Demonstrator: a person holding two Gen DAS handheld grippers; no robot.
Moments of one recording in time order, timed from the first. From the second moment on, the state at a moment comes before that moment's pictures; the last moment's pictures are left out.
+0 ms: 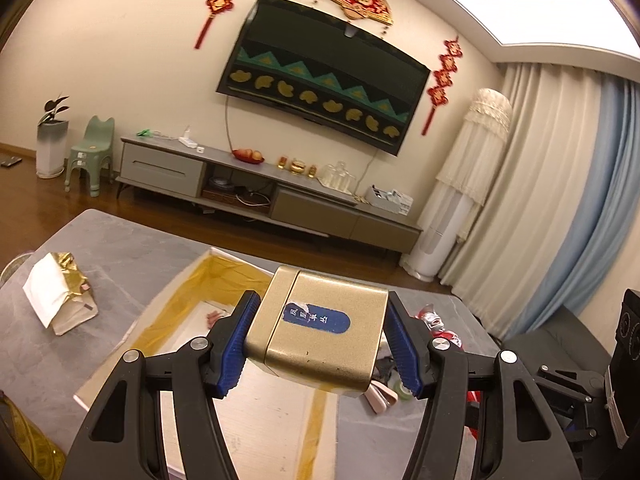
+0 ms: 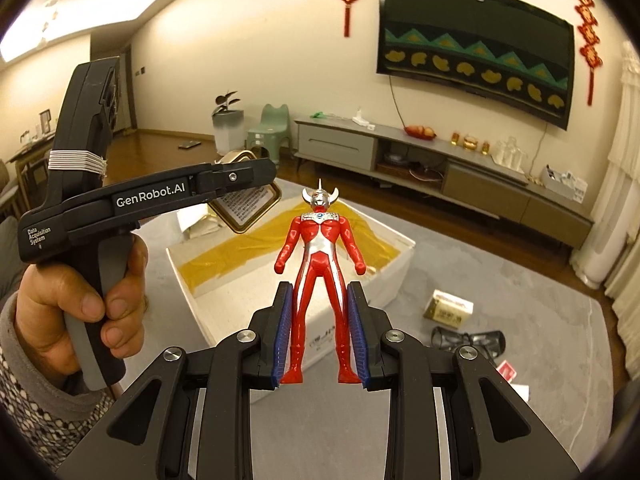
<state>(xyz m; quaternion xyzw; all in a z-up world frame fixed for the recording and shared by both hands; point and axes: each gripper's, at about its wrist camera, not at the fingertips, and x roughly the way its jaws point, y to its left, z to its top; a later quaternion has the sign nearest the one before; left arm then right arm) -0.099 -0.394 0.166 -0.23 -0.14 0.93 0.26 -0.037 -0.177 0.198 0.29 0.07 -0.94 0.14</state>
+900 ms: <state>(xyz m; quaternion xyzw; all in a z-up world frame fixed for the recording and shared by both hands) -0.154 -0.424 0.137 -0.30 -0.17 0.92 0.20 -0.129 -0.207 0.181 0.32 0.08 -0.92 0.18</state>
